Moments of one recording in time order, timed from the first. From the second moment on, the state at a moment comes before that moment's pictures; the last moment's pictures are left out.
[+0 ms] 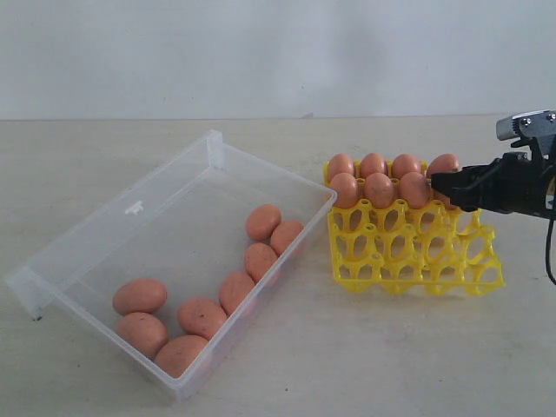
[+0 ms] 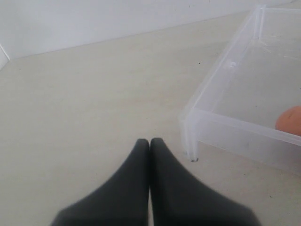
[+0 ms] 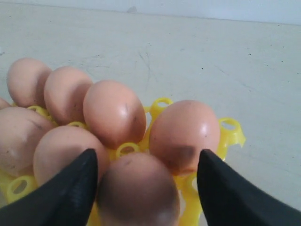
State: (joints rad) left arm 0.07 0.00 0.00 0.01 0.41 0.18; right arm -0.20 2.07 -0.90 -1.02 -0.84 0.65
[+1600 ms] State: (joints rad) left arm 0.07 0.00 0.00 0.01 0.41 0.18; right arm -0.20 1.32 -0.75 -1.75 -0.12 1.72
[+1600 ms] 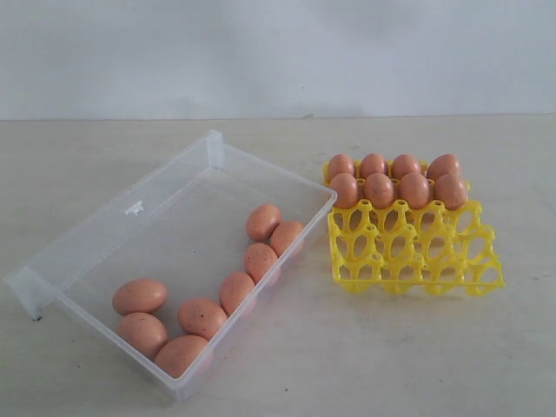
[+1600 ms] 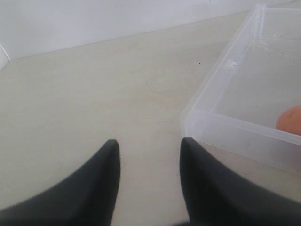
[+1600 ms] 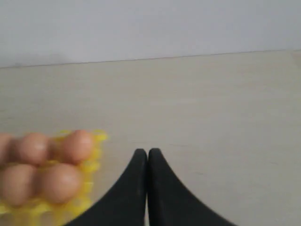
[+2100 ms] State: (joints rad) left arm 0.07 0.00 0.00 0.01 0.41 0.18; right arm 0.13 1.26 -0.67 -0.20 0.58 0.02
